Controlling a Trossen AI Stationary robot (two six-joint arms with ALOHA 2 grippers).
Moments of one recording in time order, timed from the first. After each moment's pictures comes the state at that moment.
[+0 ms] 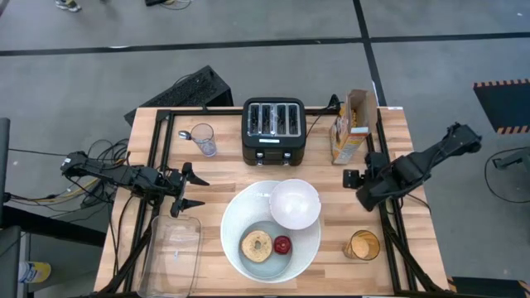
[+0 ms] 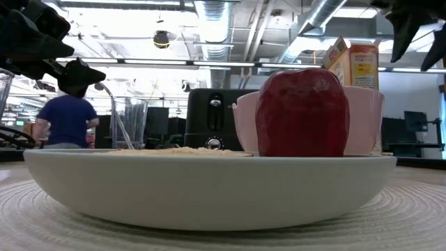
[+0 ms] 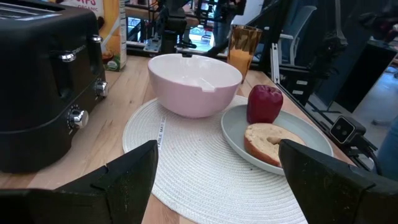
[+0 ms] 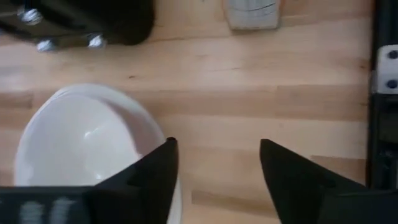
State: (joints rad) left arm -0.25 0.12 0.06 -0.11 -0.12 -0.20; right arm 0.51 1.04 1.03 -1.44 0.46 2.09
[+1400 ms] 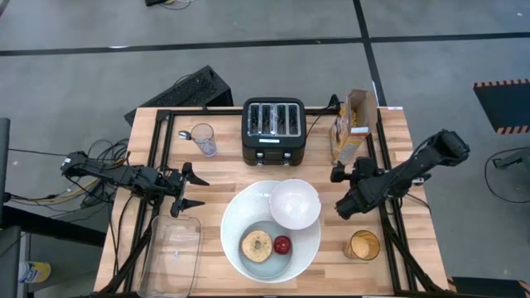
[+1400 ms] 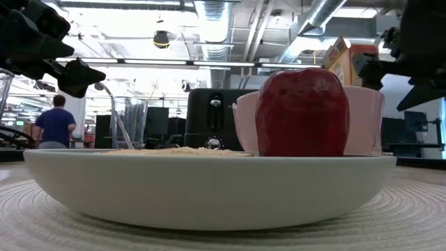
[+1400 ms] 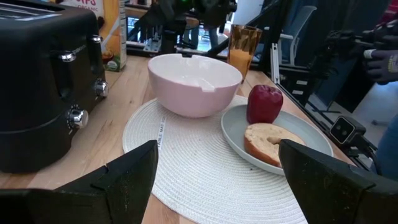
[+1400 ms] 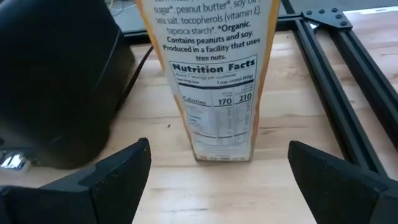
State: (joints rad) left arm -0.25 0.12 0.06 -0.11 -0.12 -0.20; right arm 0.44 1.34 0.74 -1.40 0.91 2.27
